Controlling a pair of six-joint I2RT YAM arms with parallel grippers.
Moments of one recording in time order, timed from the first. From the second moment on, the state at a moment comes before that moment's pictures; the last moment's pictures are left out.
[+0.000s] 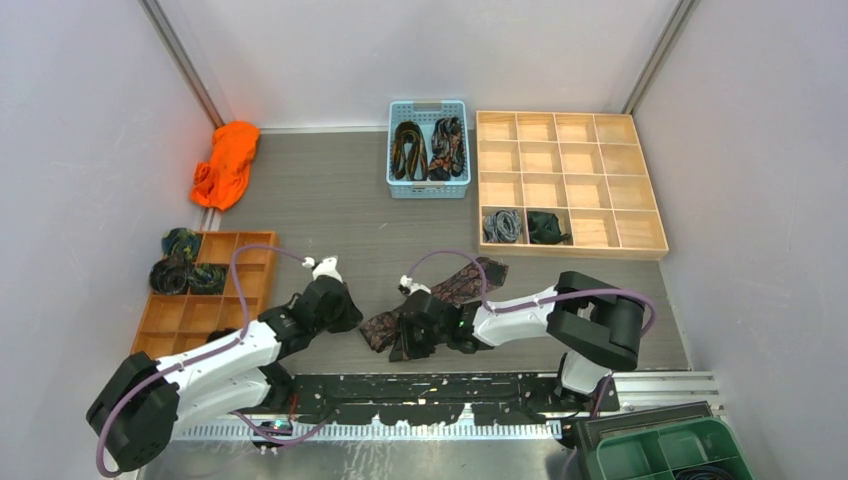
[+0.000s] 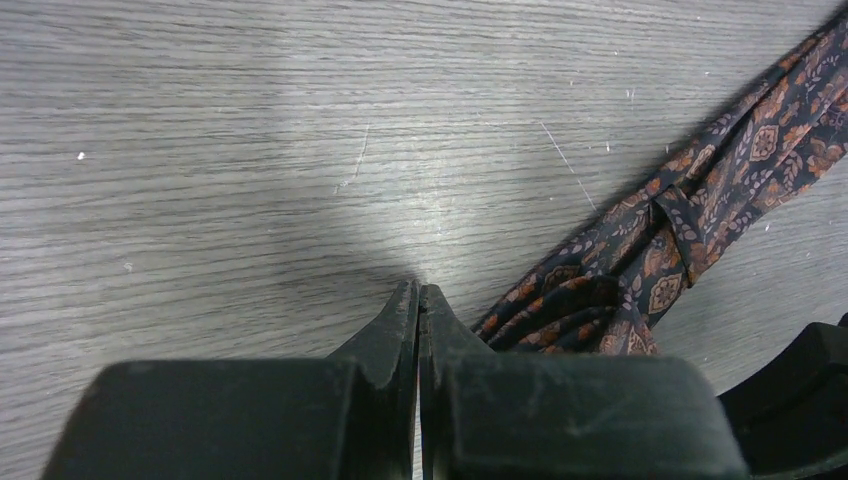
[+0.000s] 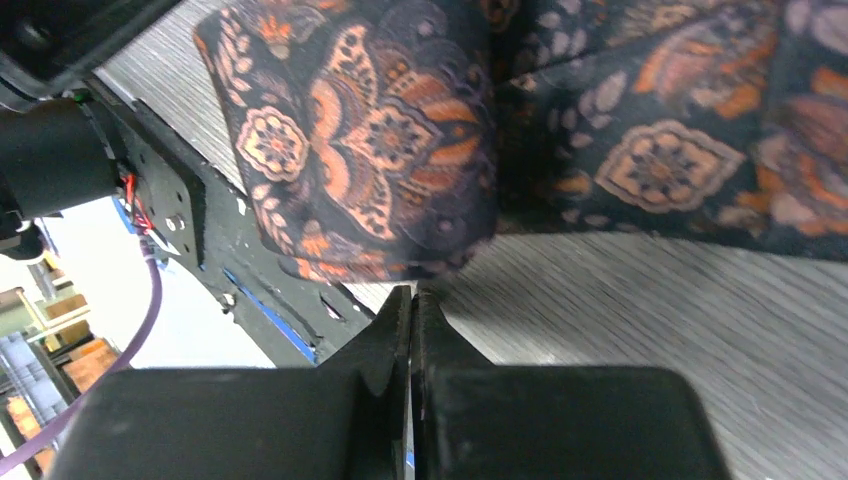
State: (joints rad) left arm -0.72 0.94 0.29 -0.16 -0.16 -0.79; right arm 1.19 1.62 0.66 0.14 -0.12 1.01
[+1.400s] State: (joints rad) left arm -0.93 0.59 0.68 -0.89 -0.81 -1.07; right arm 1.30 1.57 1.05 -0.44 0.23 0.82
